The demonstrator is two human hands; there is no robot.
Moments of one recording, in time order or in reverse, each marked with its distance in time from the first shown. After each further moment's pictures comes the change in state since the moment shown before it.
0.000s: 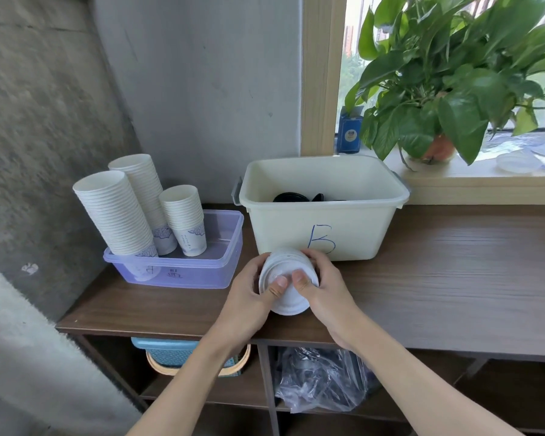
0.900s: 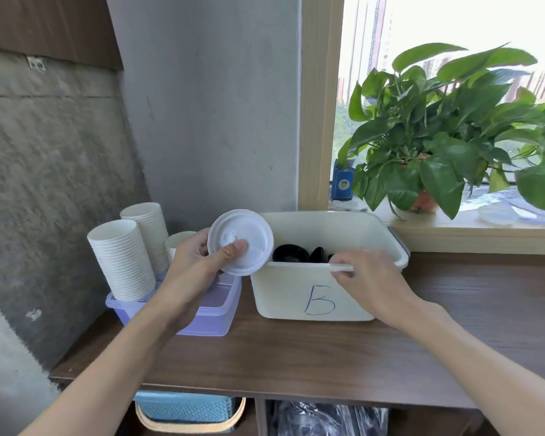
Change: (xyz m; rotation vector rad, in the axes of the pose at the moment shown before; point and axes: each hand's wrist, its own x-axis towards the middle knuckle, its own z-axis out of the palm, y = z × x) left_hand 0.037 0.103 -0.074 -0.104 0.064 0.143; right_hand 0.032 -0.096 -0.071 -1.106 0.097 -0.346
